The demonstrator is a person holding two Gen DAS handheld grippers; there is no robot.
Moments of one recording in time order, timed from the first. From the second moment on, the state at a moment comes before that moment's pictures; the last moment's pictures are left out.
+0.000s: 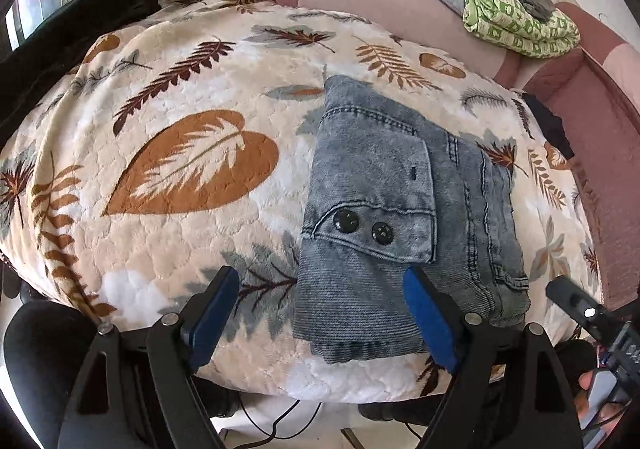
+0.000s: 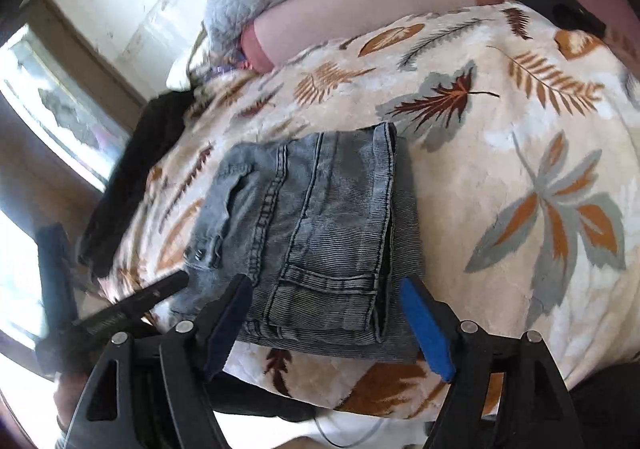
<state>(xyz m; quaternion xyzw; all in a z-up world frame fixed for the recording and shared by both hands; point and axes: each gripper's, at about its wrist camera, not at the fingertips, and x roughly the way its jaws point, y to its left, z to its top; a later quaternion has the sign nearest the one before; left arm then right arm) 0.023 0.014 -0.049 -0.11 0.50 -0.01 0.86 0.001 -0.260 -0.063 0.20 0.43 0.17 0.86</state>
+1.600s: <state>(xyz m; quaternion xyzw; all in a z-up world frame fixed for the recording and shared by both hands) 0.065 0.048 -0.050 -0.20 0.51 -0.08 0.84 0.074 -0.322 -0.093 0.39 0.47 0.23 0.75</state>
